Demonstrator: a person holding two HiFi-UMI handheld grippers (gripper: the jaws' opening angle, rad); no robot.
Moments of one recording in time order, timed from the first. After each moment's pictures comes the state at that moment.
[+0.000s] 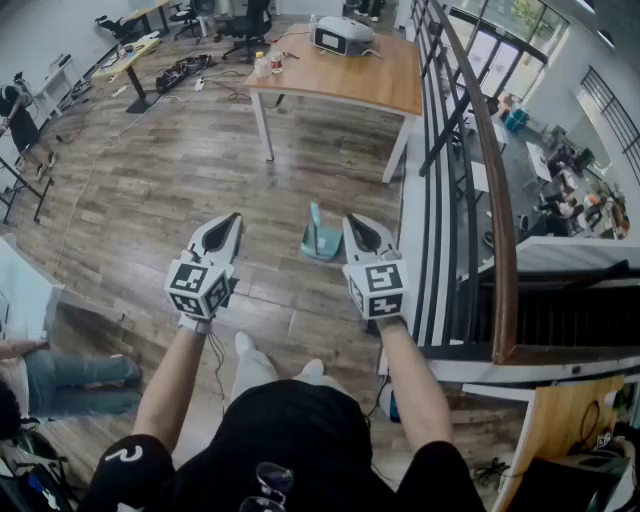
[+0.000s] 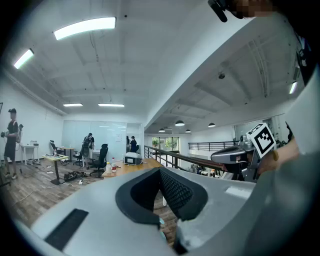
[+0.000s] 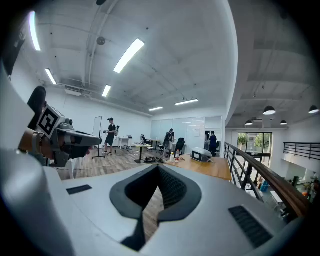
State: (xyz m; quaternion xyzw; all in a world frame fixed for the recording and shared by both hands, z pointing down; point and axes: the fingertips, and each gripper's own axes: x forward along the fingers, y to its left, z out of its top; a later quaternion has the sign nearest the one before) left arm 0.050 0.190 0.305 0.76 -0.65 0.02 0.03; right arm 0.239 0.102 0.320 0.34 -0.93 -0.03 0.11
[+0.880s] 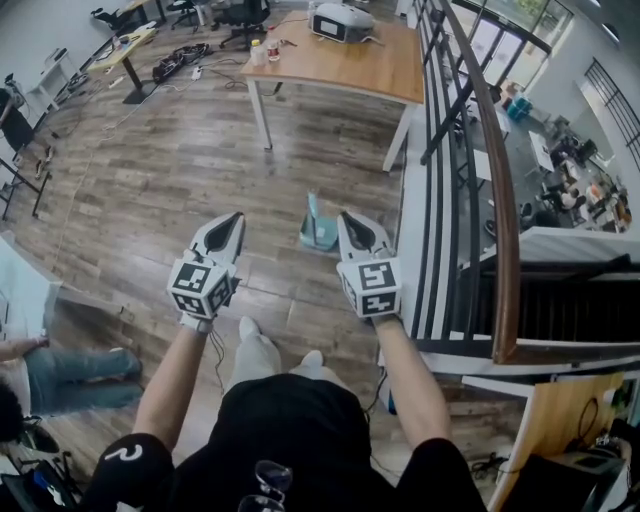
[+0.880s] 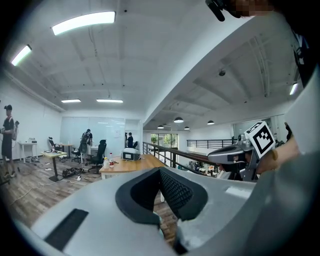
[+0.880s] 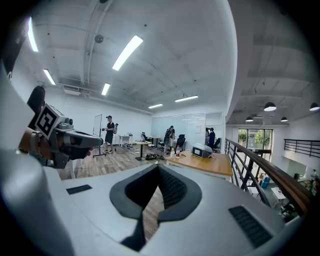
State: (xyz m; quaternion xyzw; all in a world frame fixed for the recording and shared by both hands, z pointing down) left arm 0.064 0.173 0.332 0.76 -0.64 0.04 0.05; right arm 0.235 0.093 0.346 0.33 -0.93 -0.01 0.12
